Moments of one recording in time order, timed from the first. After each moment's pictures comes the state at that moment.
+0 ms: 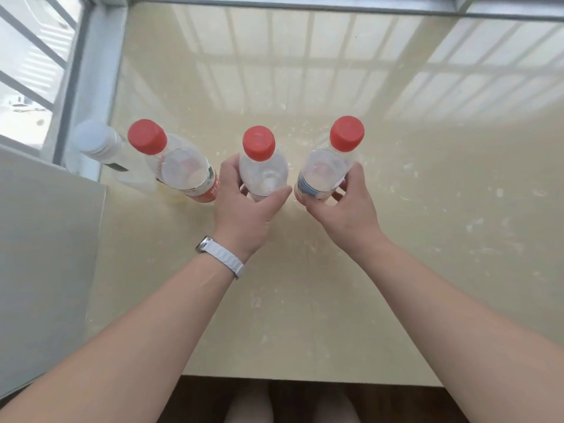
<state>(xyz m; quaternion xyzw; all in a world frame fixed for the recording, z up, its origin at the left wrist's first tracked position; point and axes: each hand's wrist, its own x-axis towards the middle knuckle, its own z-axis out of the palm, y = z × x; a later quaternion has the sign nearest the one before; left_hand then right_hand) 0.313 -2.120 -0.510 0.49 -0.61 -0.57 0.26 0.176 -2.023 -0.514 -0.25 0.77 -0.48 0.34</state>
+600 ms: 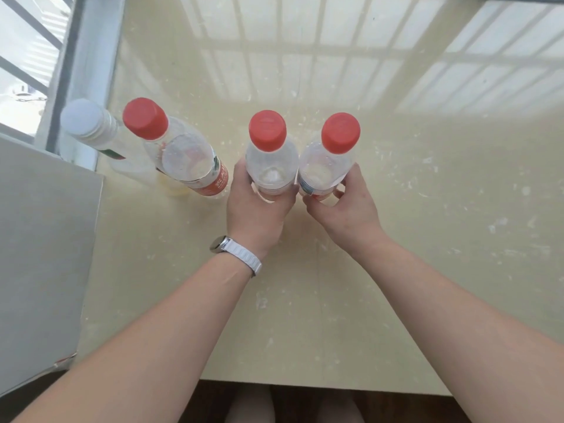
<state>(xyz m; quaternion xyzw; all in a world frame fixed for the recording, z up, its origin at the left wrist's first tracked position) 0.307 -2.114 -0.543 0.54 -0.59 -0.54 0.27 0.184 -2.032 -0.550 -0.27 0.78 -0.45 0.34</state>
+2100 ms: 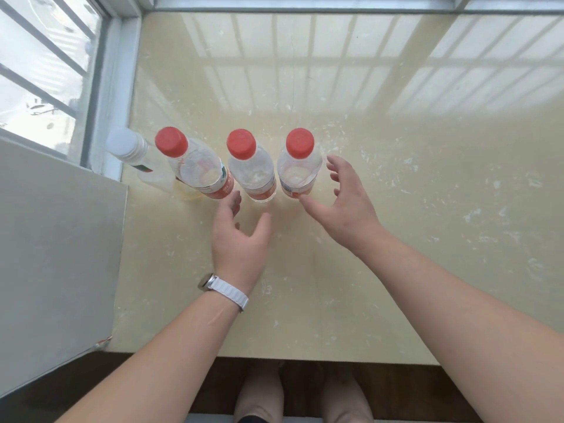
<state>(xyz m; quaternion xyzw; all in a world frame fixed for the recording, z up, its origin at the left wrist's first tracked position) 0.357 -2.079 -0.492 0.60 -0.61 -0.48 0.22 0.184 -2.019 -0.500 -0.32 0.80 -0.37 0.35</state>
